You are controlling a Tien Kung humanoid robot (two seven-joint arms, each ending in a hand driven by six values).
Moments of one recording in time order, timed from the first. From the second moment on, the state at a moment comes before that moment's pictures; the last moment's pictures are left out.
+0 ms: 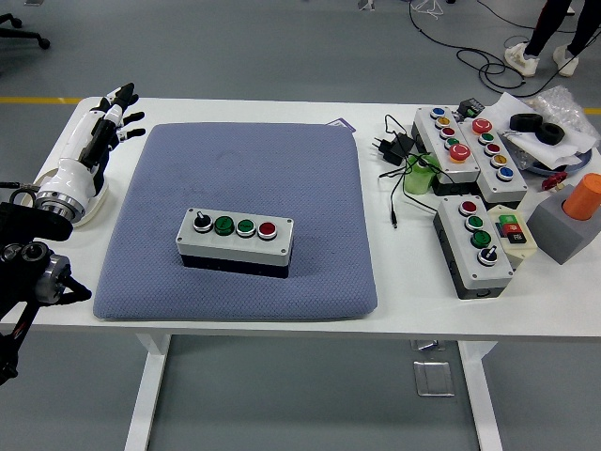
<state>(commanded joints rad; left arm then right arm) -0.44 0.33 -1.20 -1.25 0.97 0.18 -0.02 0.01 -0.13 0.67 0.18 -0.40 -0.31 -0.07</state>
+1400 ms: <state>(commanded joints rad) -0.41 0.33 -1.25 -1.22 0.82 0.13 -0.05 0.02 -0.13 0.65 0.18 -0.40 -0.31 -0.08</state>
